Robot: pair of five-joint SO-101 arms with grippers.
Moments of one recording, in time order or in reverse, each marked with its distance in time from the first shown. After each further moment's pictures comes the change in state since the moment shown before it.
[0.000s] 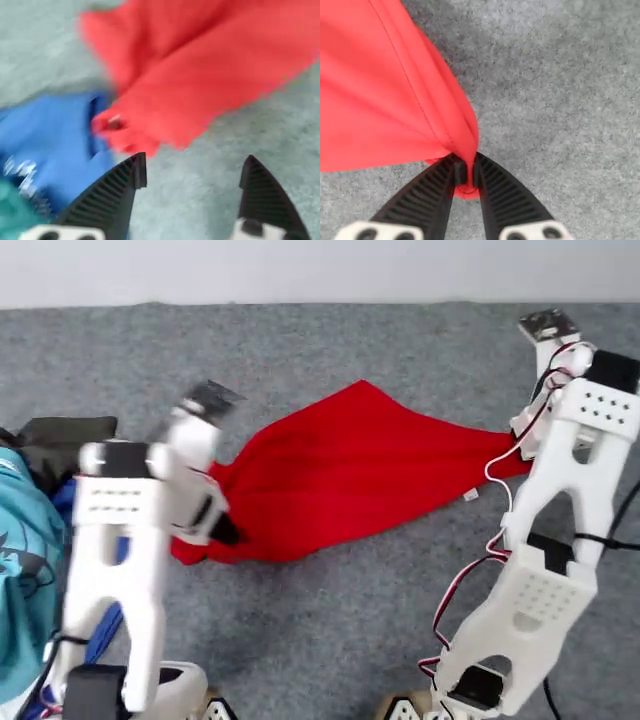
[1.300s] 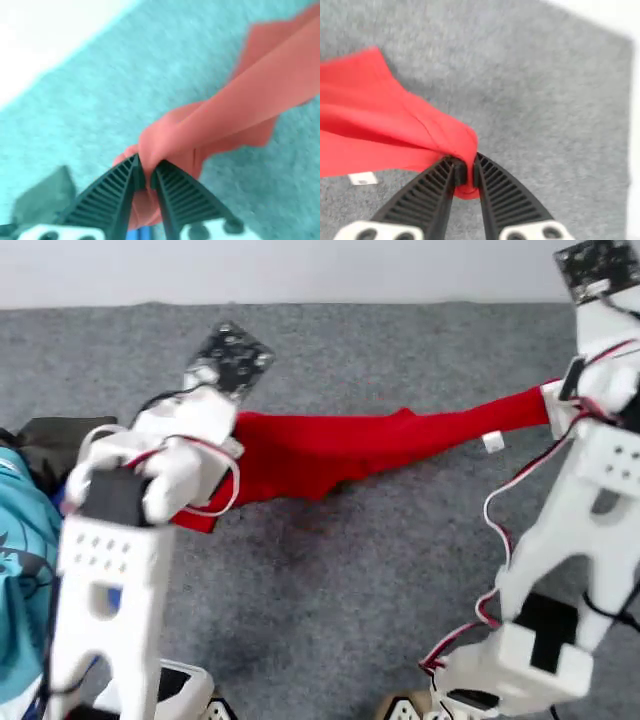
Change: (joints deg) left arm 4.6 -14.9 -14.3 -7.9 1.5; right arm -0.7 -30.2 0.1 0.0 0.1
